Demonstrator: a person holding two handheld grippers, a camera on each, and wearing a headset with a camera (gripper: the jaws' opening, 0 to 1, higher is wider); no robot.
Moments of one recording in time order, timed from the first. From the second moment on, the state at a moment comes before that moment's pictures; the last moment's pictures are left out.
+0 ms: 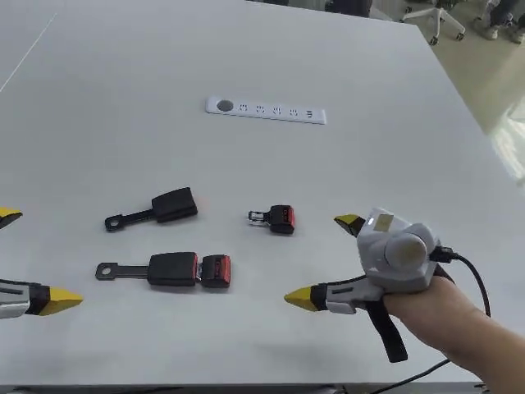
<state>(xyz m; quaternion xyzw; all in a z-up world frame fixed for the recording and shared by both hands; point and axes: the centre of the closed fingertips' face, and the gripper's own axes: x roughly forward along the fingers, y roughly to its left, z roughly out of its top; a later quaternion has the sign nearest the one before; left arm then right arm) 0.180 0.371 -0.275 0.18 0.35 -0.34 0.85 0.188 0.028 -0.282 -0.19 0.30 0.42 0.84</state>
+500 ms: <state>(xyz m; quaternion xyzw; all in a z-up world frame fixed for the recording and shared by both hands) 0.163 0.372 -0.272 0.15 0.35 -0.33 0.86 0.177 0.024 -0.285 -0.17 0.32 0.40 0.85</state>
